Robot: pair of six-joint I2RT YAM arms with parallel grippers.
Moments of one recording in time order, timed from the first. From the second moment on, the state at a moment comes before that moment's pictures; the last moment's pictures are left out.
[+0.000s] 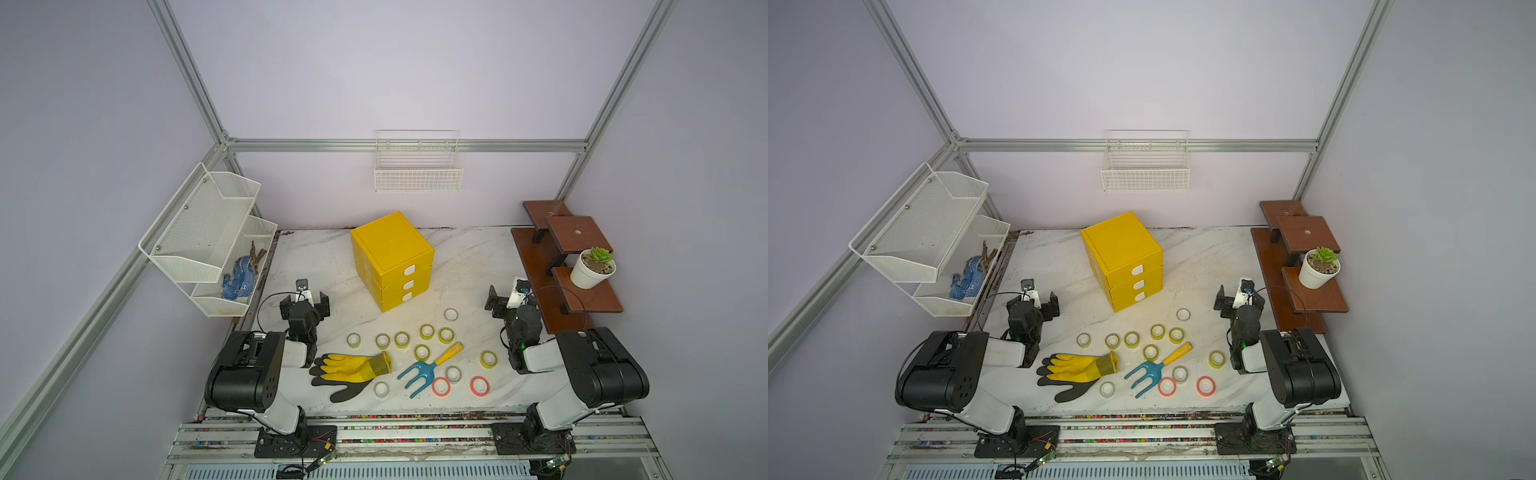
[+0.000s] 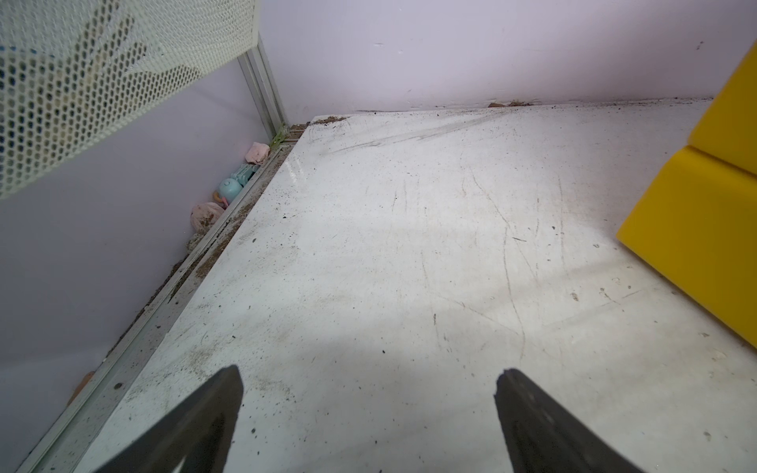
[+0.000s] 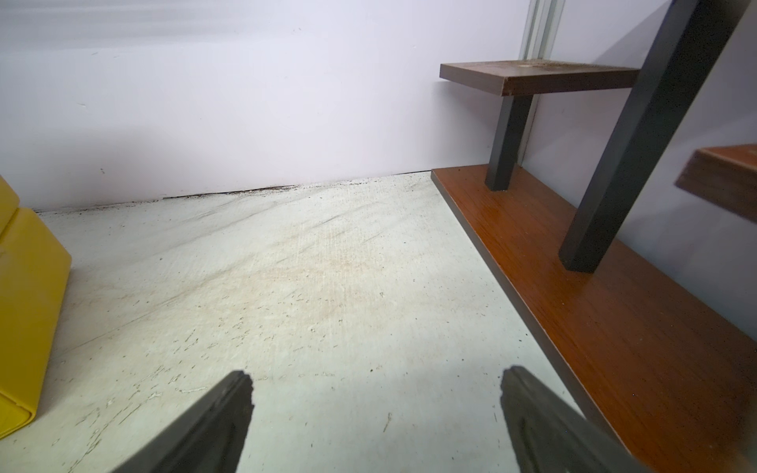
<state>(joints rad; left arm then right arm) -0.04 1.58 0.36 0.91 -0.32 0.04 0.07 1.59 0.28 1.18 0.20 0.06</state>
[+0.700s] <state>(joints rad) -0.04 1.58 0.36 0.91 -0.32 0.04 0.07 1.59 0.28 1.18 0.20 0.07</state>
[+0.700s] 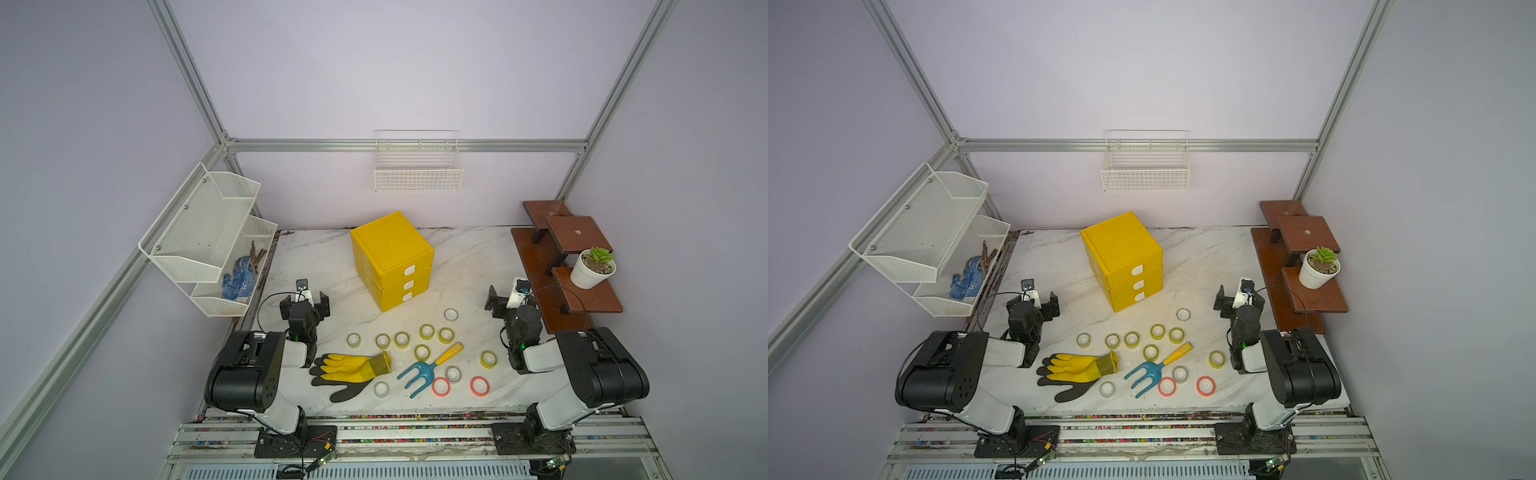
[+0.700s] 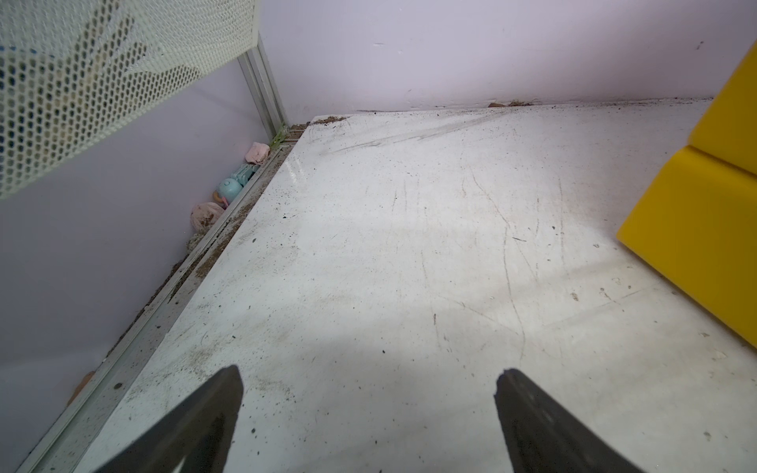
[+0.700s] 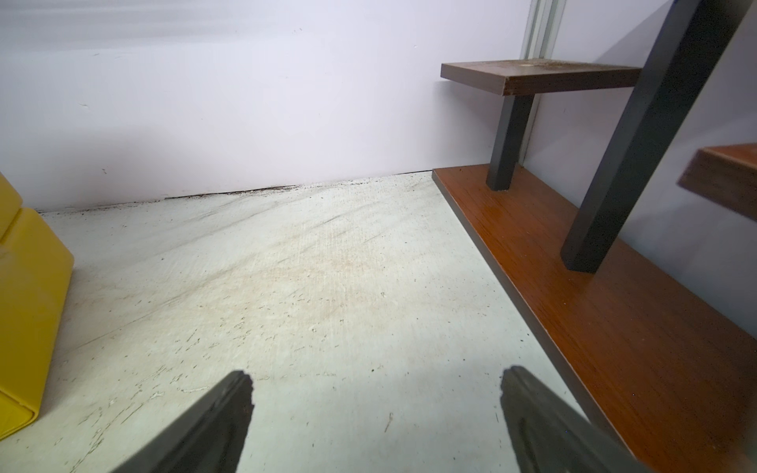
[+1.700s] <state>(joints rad) -0.01 1.44 0.85 0.05 -0.45 -0.63 0.03 1.29 0.50 0.40 0.41 0.69</state>
